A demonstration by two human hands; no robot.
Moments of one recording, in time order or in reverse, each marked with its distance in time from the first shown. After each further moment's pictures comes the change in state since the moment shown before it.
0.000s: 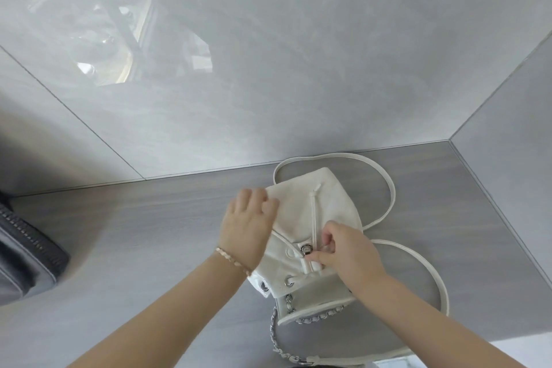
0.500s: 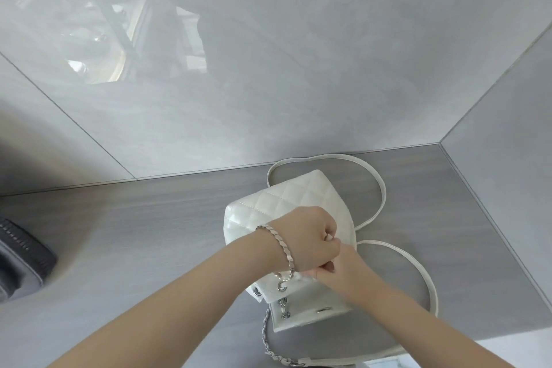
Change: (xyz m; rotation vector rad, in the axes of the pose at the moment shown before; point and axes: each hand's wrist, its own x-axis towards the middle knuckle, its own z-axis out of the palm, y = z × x) left_hand 0.026 0.069 -0.067 -0.667 -0.596 0.071; right_hand -0.022 -0.002 -0.008 0.257 -0.204 -0.190
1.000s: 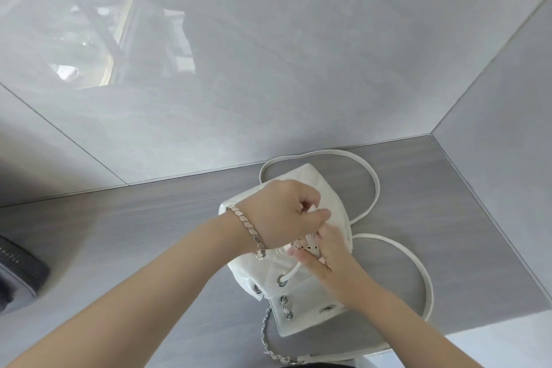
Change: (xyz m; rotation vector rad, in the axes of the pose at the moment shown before) left_hand -0.006 0.001 -0.029 -0.031 0.139 0.069; right_hand 0.001 0.013 0.011 0.082 0.152 -0.080
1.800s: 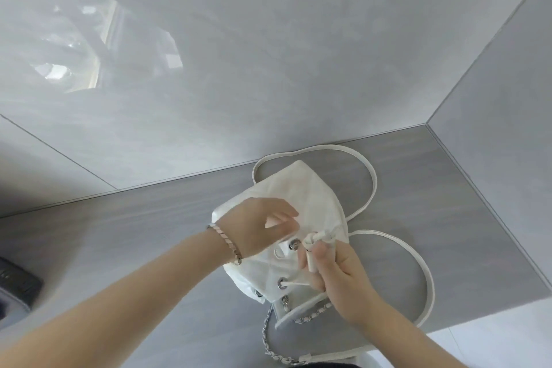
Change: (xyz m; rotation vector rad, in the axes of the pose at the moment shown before) left_hand 0.002 -0.047 0.016 -0.054 -0.139 -0.071; right_hand -0.018 -0.046 -0.001 0.504 0.044 0.000
